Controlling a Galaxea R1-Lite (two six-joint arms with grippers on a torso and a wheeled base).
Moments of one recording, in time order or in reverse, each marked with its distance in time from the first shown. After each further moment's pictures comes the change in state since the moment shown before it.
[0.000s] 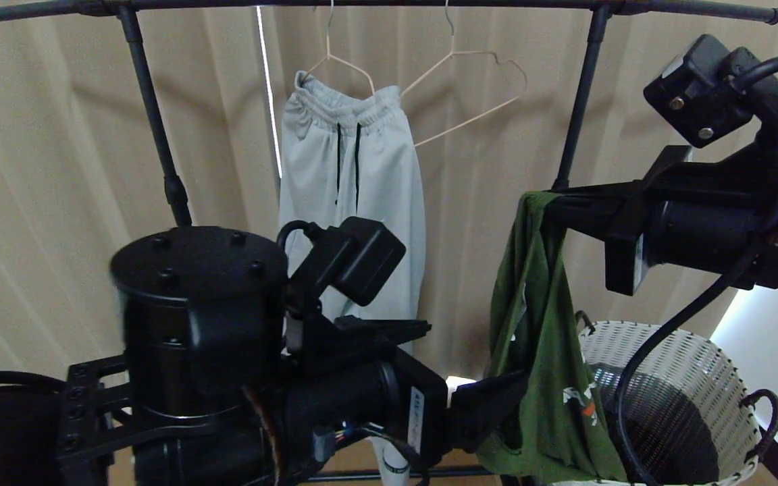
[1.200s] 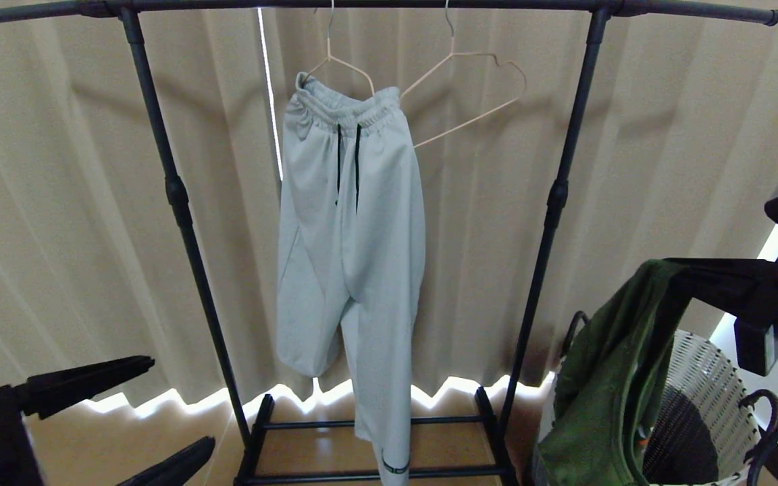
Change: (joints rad) left arm 0.465 -0.670 0.439 0.232 -0.111 0.373; right arm -0.244 -0.243 0.278 0.070 0.000 -0.143
